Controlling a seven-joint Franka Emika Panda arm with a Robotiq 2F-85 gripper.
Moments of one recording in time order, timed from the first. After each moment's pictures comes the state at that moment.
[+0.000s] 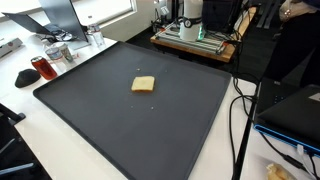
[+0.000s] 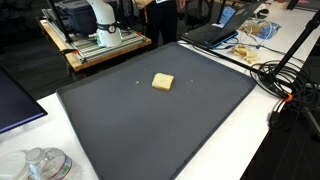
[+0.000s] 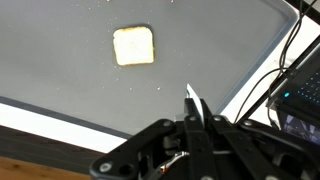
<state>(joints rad) 0.12 -0.53 -0.06 -2.41 0.09 2.08 -0.43</state>
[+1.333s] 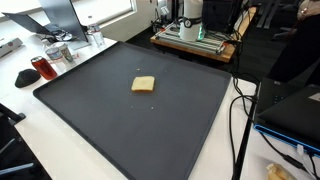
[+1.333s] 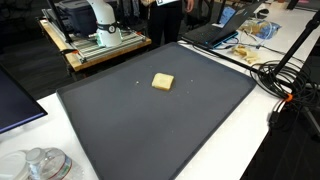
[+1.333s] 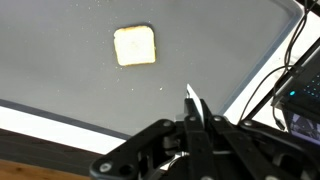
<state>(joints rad) 0.12 -0.50 -0.06 -2.41 0.09 2.11 -0.42</state>
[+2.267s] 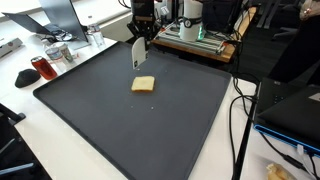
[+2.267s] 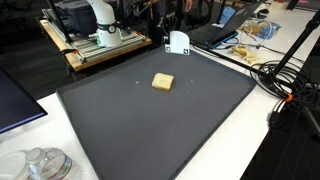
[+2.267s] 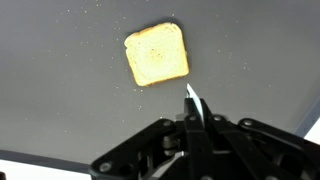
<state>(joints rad) 0.09 -0.02 -0.01 -2.36 -0.02 2.47 -0.18</state>
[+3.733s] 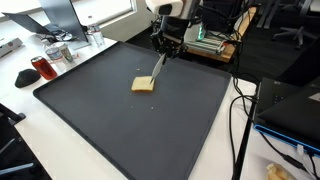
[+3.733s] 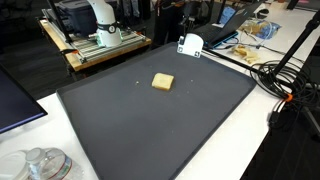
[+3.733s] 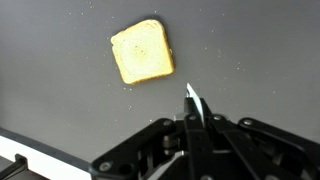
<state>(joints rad) 0.23 0.18 0.11 -2.14 -0.43 2.25 0.41</state>
